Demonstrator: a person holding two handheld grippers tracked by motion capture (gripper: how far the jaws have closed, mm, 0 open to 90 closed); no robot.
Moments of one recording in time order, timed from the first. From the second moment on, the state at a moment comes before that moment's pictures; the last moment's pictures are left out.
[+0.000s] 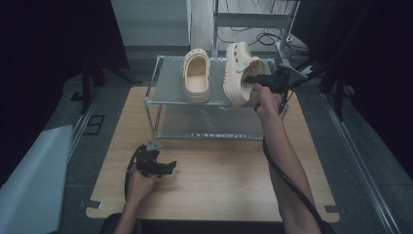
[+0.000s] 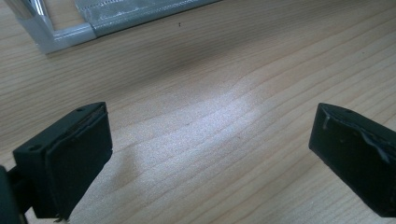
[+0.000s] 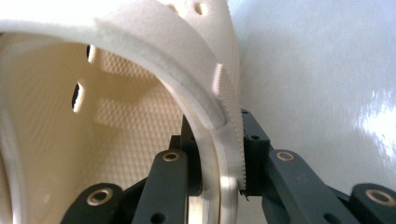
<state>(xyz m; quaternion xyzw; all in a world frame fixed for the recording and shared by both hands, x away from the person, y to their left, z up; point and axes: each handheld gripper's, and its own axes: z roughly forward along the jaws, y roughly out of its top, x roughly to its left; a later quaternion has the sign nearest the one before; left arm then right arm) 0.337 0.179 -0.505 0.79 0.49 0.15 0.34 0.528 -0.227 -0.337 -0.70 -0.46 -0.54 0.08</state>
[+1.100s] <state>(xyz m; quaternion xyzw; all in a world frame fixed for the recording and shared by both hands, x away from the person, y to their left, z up) 0.338 0.177 -0.506 0.79 0.49 0.15 0.34 0.551 -0.186 -0.339 -0.68 -0.52 -0.51 0.04</state>
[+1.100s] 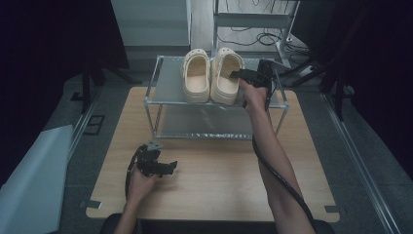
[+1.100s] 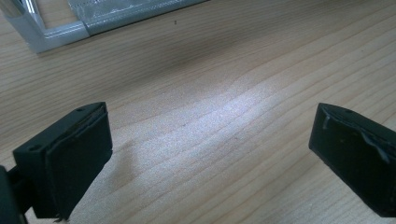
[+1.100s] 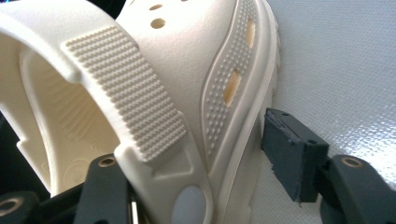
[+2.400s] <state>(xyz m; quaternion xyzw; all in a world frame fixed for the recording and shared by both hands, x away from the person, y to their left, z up) 0.339 0.177 -0.506 0.79 0.49 0.15 0.34 0.547 -0.181 -0.321 -0.62 -0.59 -0.52 0.00</state>
